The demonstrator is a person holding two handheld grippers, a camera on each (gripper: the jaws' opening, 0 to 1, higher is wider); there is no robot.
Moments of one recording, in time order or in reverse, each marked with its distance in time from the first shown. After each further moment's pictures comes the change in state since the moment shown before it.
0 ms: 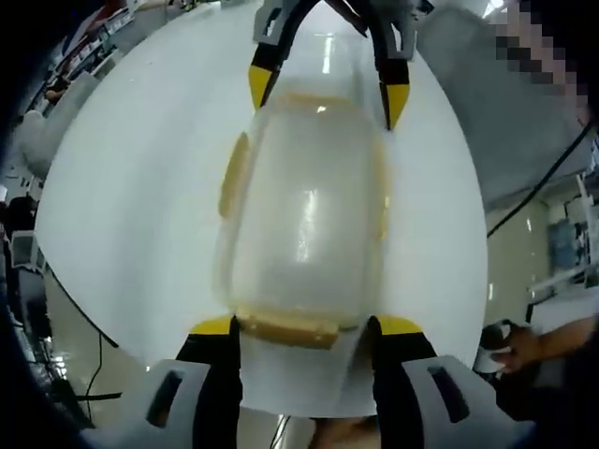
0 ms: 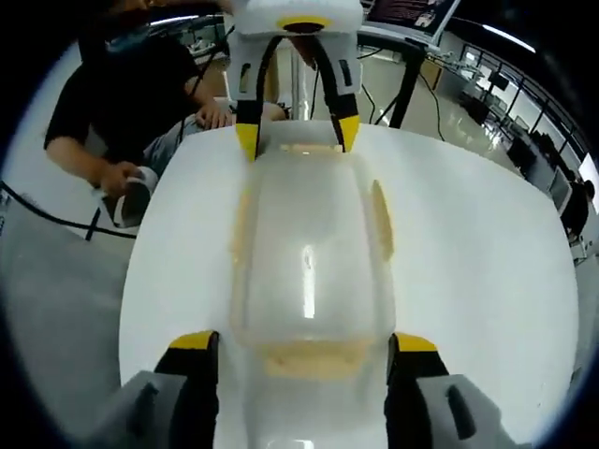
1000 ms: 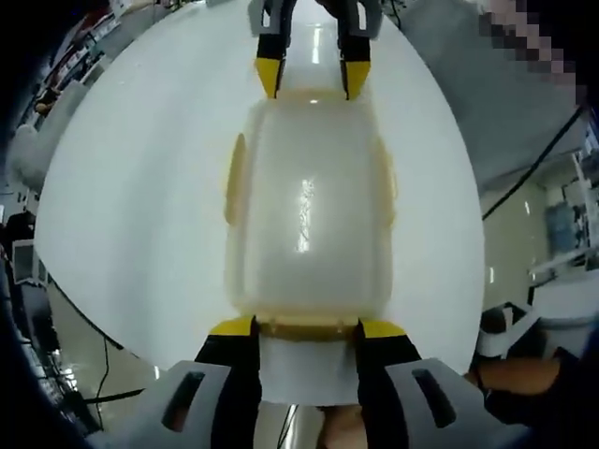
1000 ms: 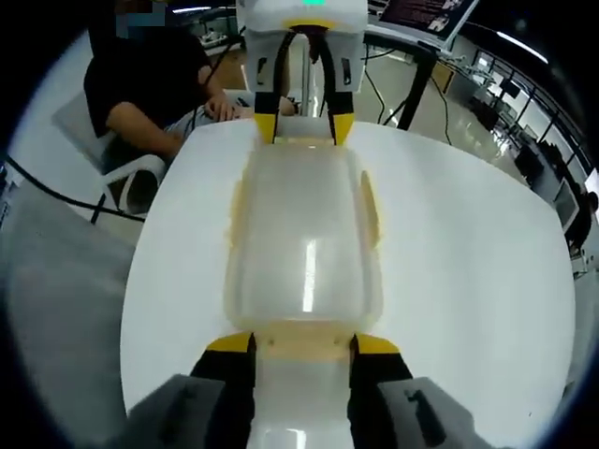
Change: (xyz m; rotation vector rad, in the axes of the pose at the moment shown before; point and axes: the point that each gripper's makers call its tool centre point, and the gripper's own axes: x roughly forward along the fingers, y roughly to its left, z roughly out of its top) left arm -0.005 -0.007 -0.010 0.064 0.043 -0.013; right arm -0.011 -0.001 -0.007 -0.055 0.001 0.014
